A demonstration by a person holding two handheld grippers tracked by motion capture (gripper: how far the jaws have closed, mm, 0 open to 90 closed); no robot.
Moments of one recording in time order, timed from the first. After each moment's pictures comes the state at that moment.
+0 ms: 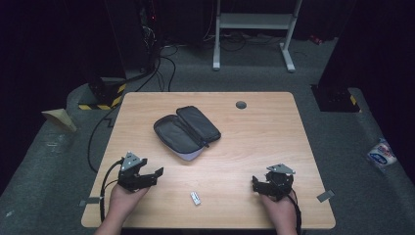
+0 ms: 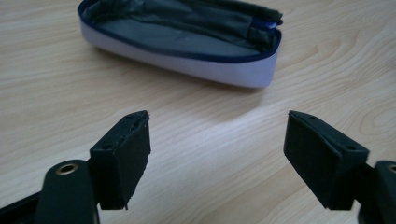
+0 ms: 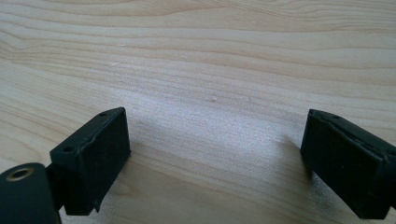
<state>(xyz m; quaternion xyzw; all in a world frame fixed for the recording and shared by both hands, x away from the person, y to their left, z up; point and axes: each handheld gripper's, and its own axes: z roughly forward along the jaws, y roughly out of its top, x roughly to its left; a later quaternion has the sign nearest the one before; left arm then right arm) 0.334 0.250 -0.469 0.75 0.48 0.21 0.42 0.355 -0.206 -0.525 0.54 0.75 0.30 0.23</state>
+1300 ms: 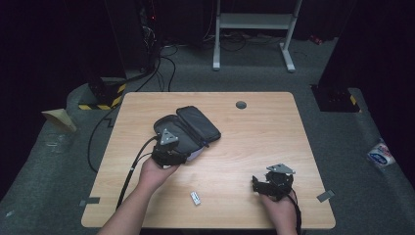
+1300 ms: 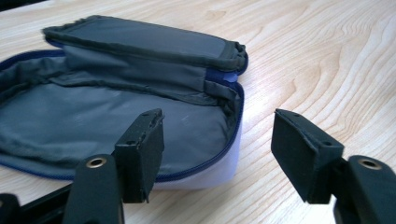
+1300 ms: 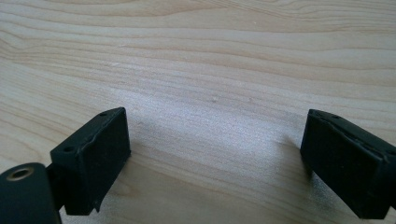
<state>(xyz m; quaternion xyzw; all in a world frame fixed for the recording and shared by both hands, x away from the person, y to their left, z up) 0.411 0.168 -0.460 0.80 0.42 0.19 0.39 0.355 -0.206 -0.525 0.54 0.75 0.30 0.23</state>
